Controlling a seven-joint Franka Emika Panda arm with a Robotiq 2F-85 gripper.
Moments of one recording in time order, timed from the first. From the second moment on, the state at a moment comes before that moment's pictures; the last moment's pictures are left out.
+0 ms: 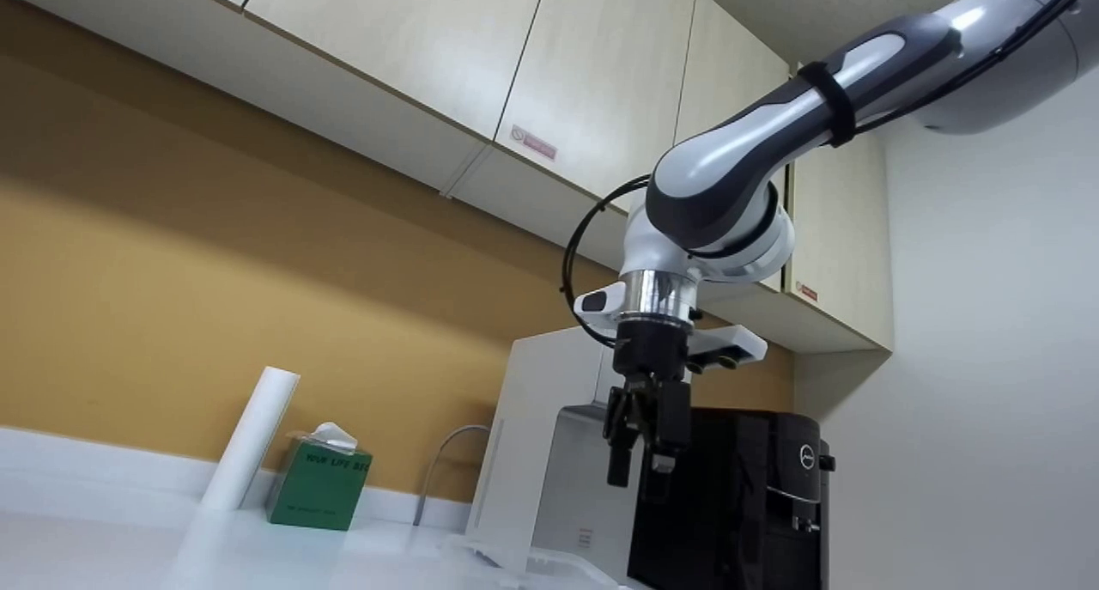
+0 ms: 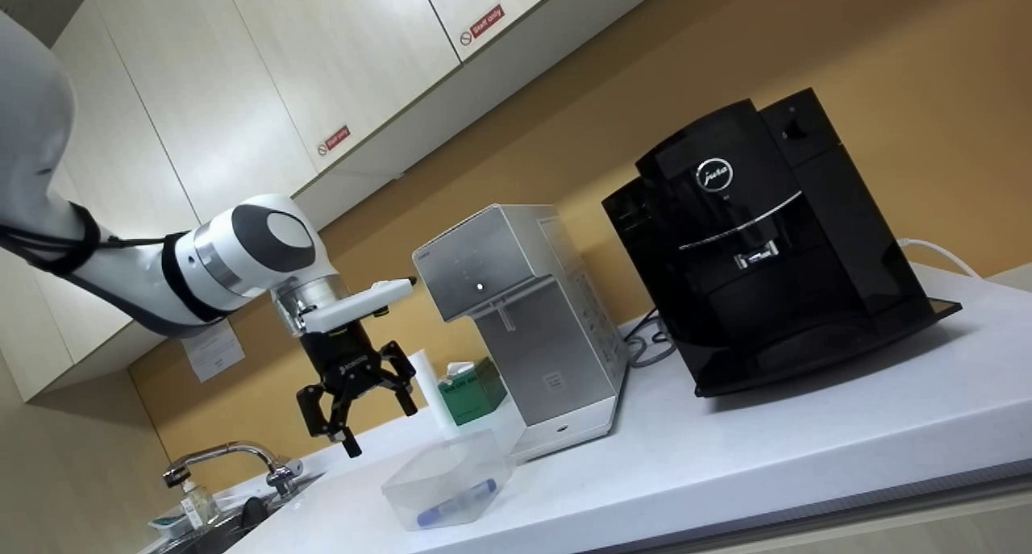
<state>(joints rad) 0.21 -0.17 0.09 -2.29 -0.04 2.15 -0.97</state>
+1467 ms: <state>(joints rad) 0.17 0.19 0.14 -2.01 -0.11 2.22 -1.64</state>
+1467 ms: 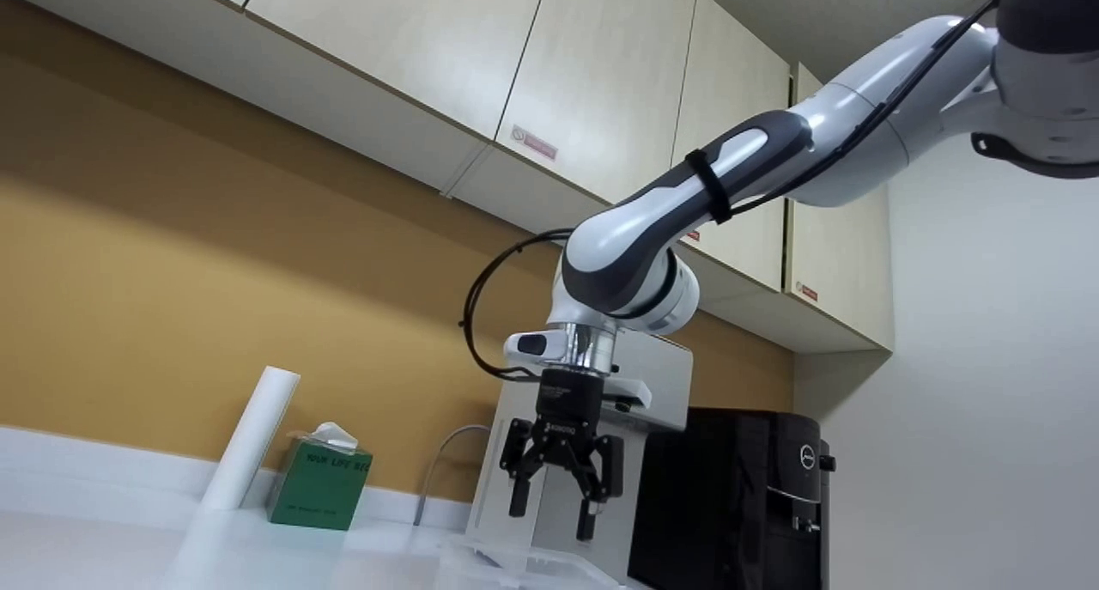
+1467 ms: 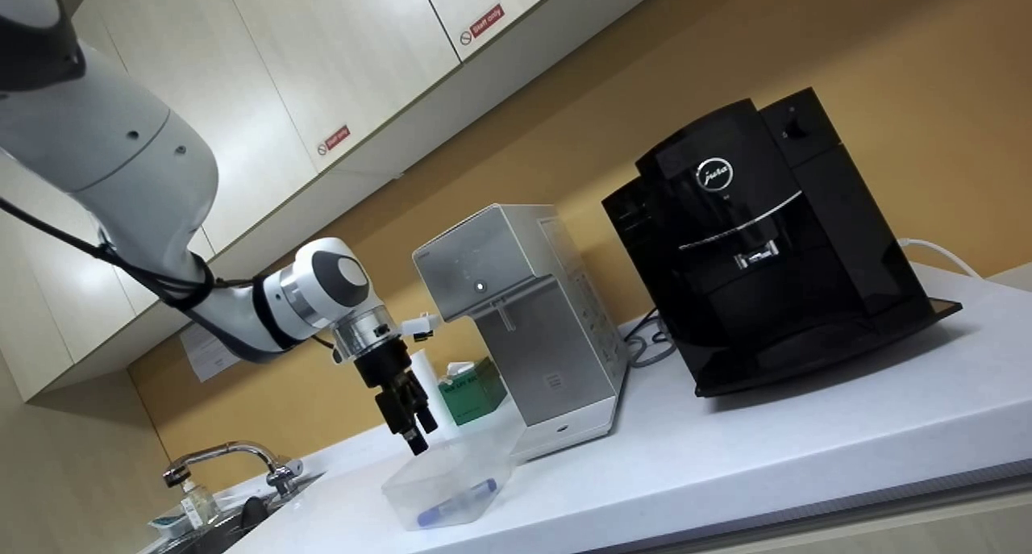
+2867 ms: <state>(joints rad) 0.10 0.28 0.15 -1.95 -0.14 2.21 -1.91</state>
